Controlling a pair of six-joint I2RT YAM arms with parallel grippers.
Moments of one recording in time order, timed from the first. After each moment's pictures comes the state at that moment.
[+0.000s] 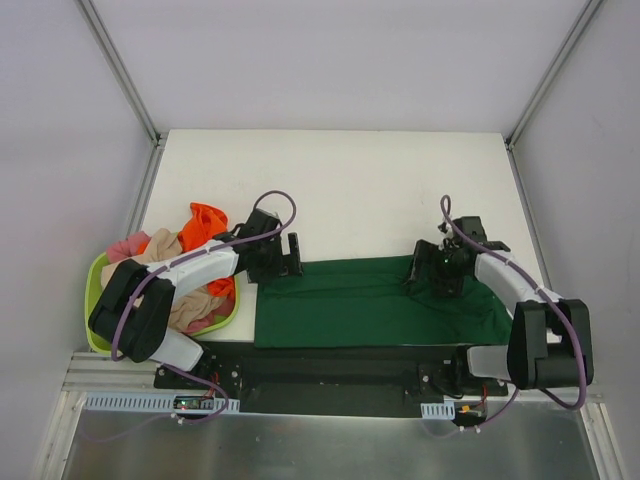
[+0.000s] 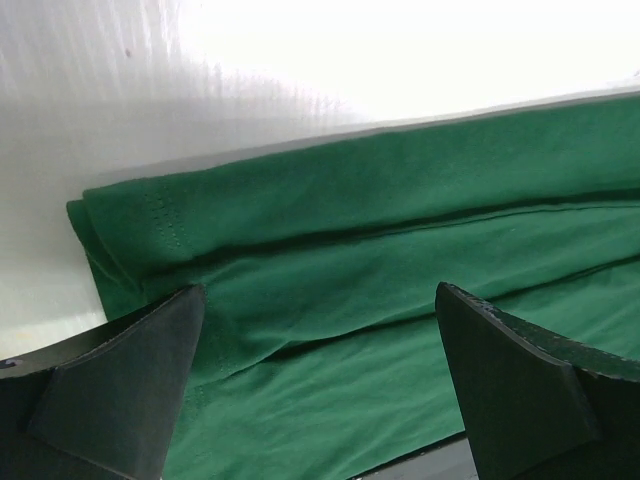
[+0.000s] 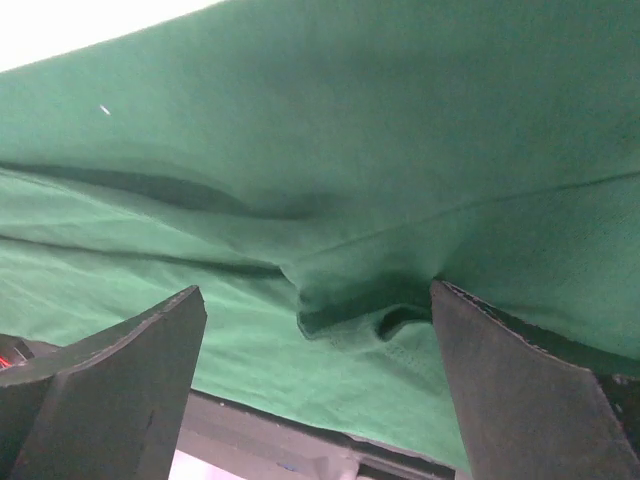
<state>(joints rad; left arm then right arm) -0.53 1.45 0.78 -0.38 0.13 -0.68 0.08 1.31 0.71 -0.61 -0.33 0.32</state>
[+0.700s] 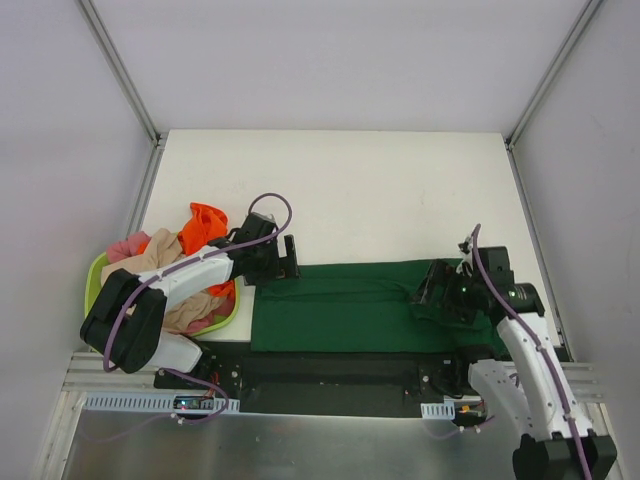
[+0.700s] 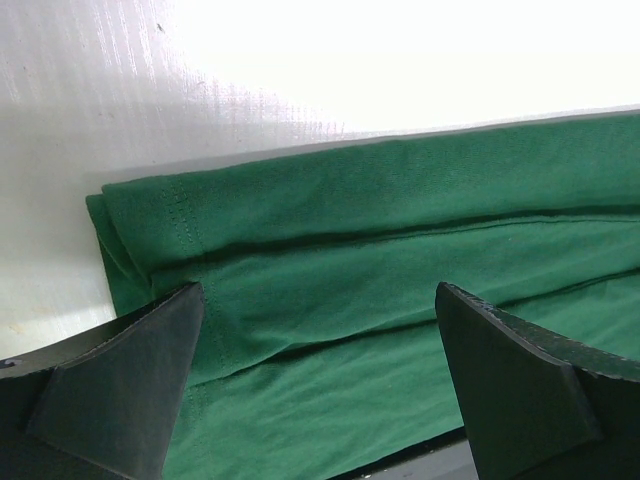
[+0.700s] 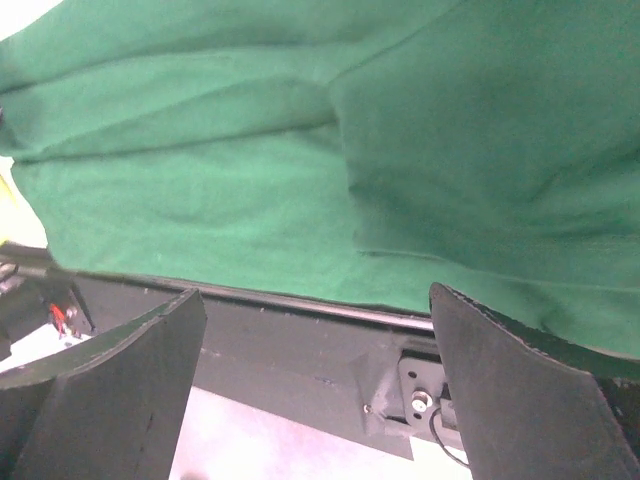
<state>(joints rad) -0.53 1.39 0.72 -0.37 0.10 -0.69 0.12 0.66 0.61 -1.02 -0.36 0.46</state>
